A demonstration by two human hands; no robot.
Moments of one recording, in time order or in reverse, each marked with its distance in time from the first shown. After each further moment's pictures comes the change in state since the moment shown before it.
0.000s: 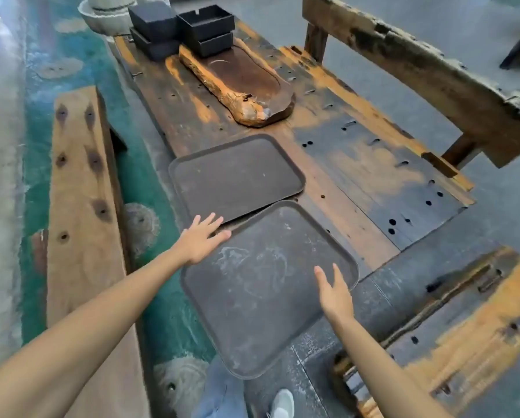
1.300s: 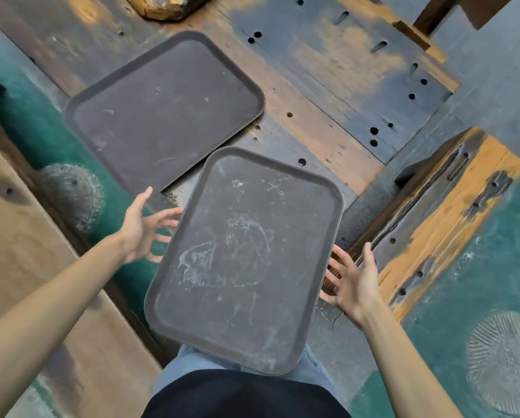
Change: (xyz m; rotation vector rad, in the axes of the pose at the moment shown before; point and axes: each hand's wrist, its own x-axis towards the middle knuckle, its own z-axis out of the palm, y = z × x) left_hand 0.065 -0.058 0.026 -0.934 -0.530 -0.571; right_hand -0.004 0.085 -0.019 0.995 -0.098 0.656
